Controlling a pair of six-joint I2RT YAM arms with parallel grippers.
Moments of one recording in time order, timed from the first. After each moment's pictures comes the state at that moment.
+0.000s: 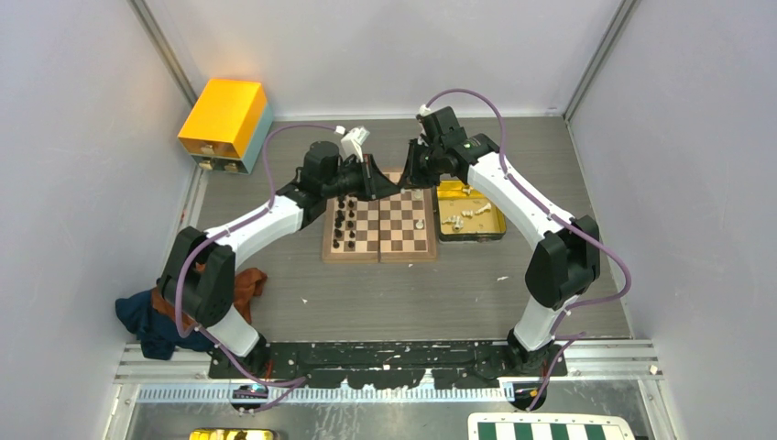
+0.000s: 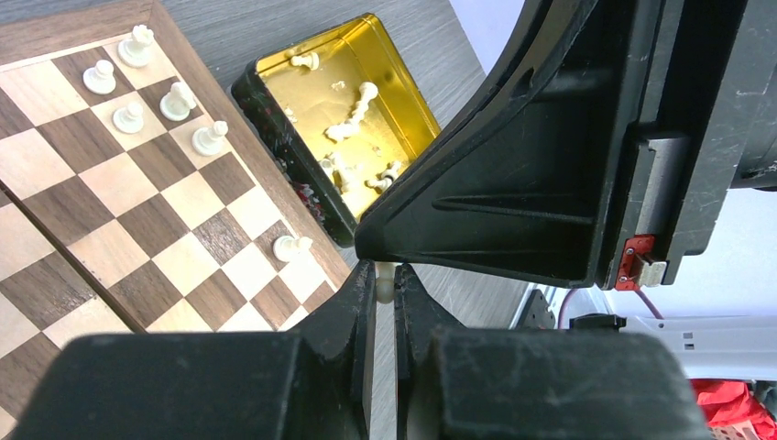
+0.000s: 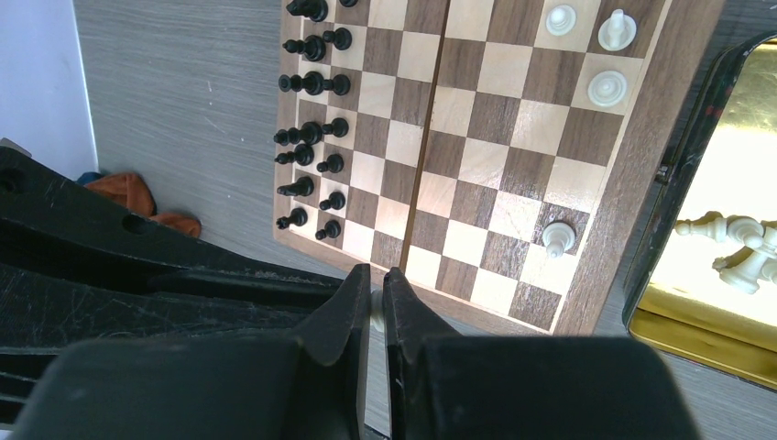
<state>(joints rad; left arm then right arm) -0.54 1.61 1.11 0.19 0.52 -0.61 0.51 1.73 1.61 -0.72 -0.20 0.56</state>
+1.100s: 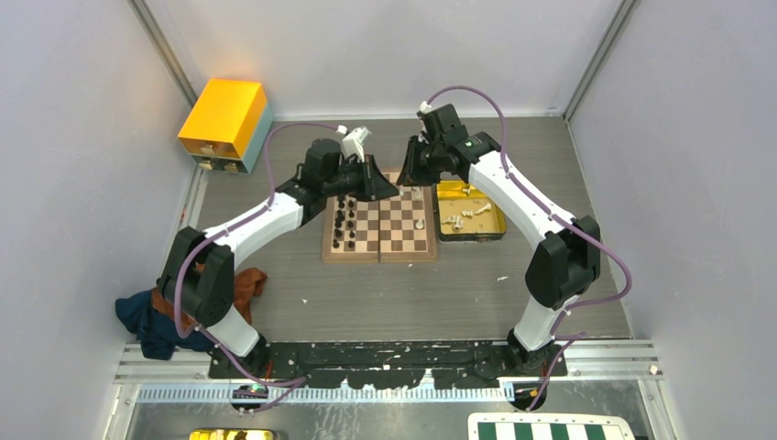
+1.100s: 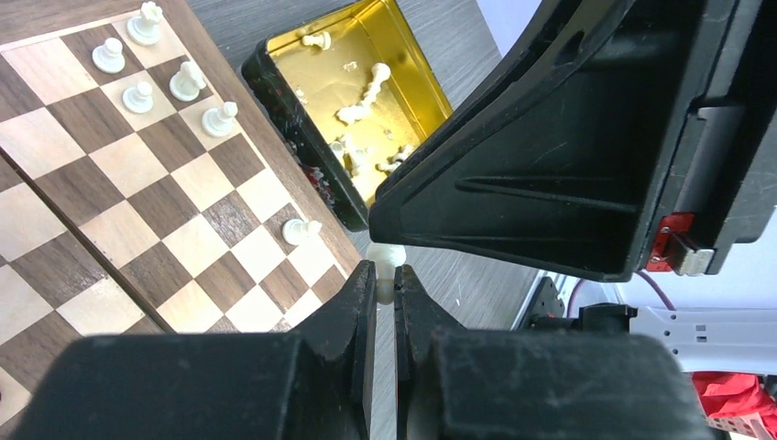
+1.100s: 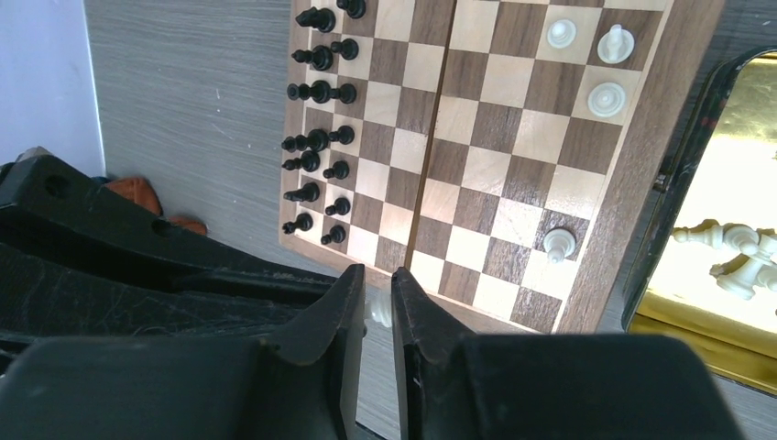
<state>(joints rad) -0.54 1.62 1.13 0.11 0.52 -0.58 0.50 1.73 1.62 -0.72 -0.20 0.55</state>
